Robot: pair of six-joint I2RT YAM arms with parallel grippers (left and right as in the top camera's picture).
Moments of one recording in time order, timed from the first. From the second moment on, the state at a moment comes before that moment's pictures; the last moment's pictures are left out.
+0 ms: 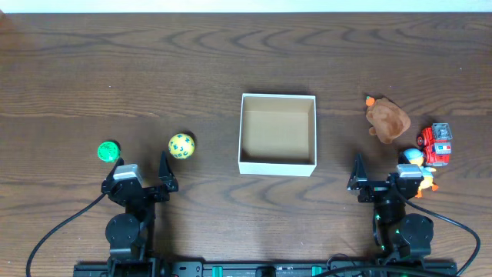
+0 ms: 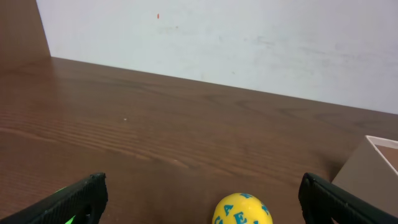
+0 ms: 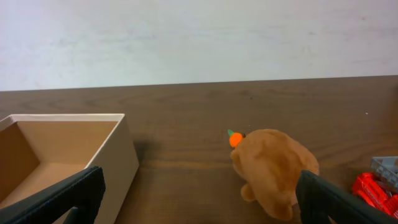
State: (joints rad) left arm 0.01 0.01 0.02 -0.11 -0.06 -0.15; right arm 0.05 0.01 0.01 -0.07 0.01 0.11
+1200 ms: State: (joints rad) left arm 0.01 0.71 0.83 -0.93 0.15 -0.28; right arm -0.12 1.00 1.19 -1.11 -0.01 0.20
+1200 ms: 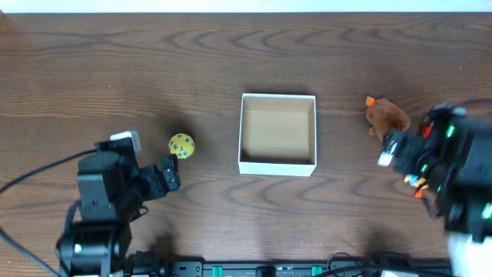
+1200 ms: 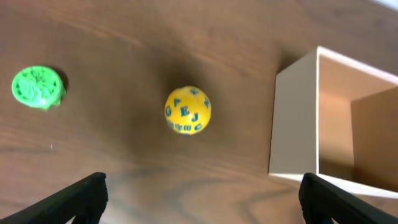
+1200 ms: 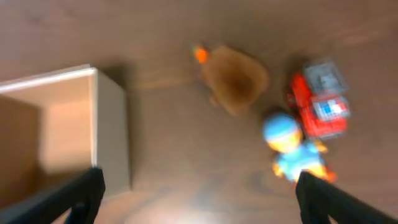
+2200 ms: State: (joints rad) left arm 0.01 0.79 0.84 -0.98 0.15 -0.28; right arm -0.48 1.87 1.62 -1.23 0.04 -0.17
